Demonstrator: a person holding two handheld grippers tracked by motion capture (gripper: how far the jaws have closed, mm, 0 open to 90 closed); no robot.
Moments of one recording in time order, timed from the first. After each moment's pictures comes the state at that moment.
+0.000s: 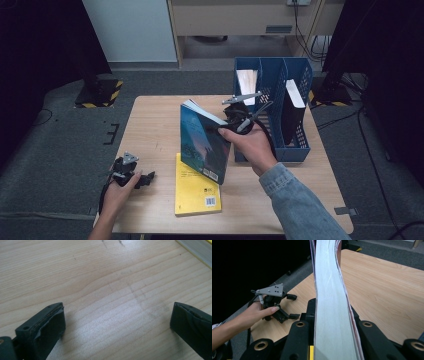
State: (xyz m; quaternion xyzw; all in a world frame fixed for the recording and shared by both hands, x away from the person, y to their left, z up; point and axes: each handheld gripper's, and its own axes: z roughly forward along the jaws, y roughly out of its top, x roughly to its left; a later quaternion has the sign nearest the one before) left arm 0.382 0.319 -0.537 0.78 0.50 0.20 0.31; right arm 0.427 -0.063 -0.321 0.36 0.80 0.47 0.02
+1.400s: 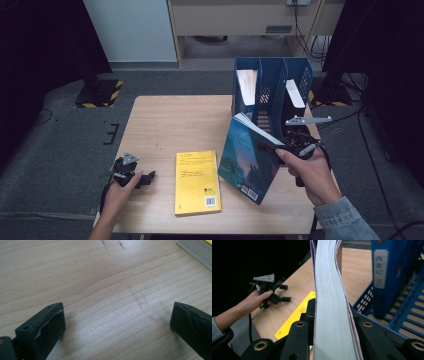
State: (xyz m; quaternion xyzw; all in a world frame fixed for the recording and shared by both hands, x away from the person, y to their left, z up) left arm 0.382 0.318 -0.537 0.78 0.50 0.21 0.31; right arm 0.368 -0.196 -0.334 0.42 0.76 0.49 0.03
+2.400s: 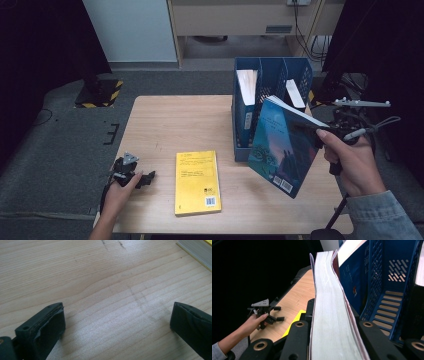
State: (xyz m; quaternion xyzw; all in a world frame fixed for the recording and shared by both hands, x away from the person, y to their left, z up) left arm 0.382 0.318 -0.537 0.78 0.50 0.21 0.31; right arm 0.369 -0.268 -0.279 0.47 0.71 0.53 0.06
